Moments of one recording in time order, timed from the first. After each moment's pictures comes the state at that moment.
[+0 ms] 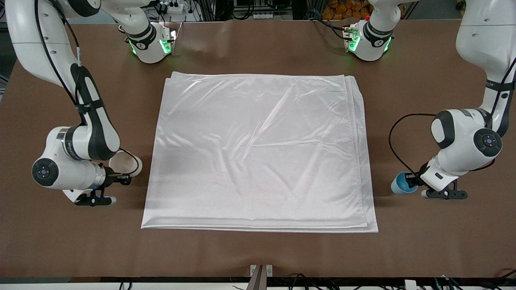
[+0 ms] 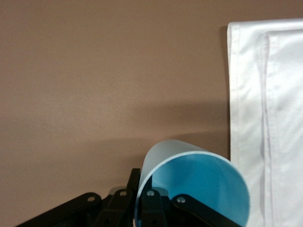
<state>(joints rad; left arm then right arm) 0.15 0.52 -0.12 -1.81 0.05 2.46 0.08 -0.02 0.65 0.03 -1.57 0.01 2.05 0.01</state>
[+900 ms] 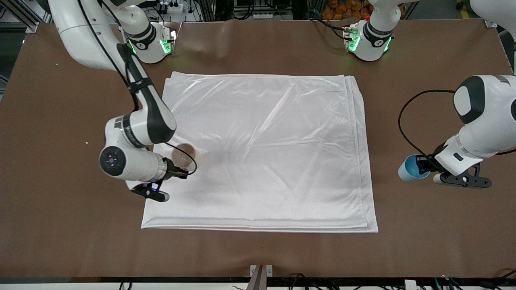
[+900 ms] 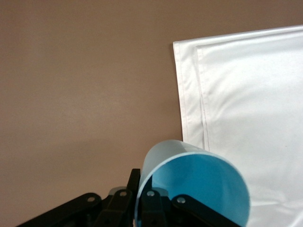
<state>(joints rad) 0.15 0.31 -0.19 -1.73 0.05 2.13 0.09 0.28 0.63 0.04 -1.50 0.18 2.03 0.55</state>
